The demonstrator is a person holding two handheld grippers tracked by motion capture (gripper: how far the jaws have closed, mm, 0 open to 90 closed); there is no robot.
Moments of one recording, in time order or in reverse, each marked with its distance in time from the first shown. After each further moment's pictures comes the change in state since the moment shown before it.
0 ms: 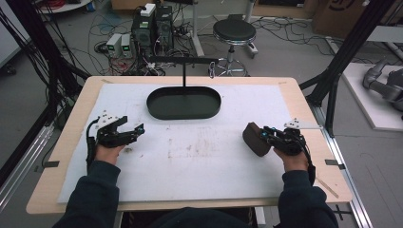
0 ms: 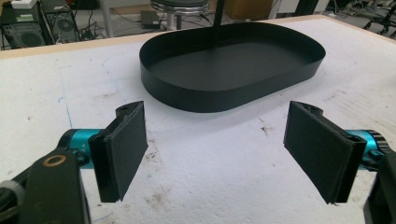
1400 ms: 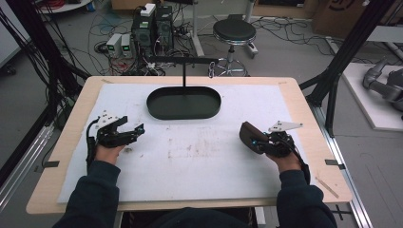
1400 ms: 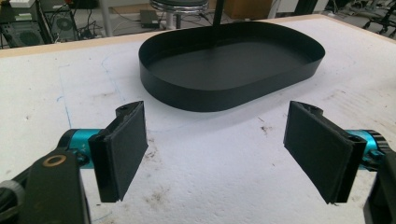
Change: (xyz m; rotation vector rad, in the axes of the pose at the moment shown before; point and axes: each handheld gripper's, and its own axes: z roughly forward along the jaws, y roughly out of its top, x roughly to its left) left arm 0.000 0.000 0.000 0.001 -0.003 -0.001; right arm 0.013 -0.003 0.024 0.162 0.045 -0.145
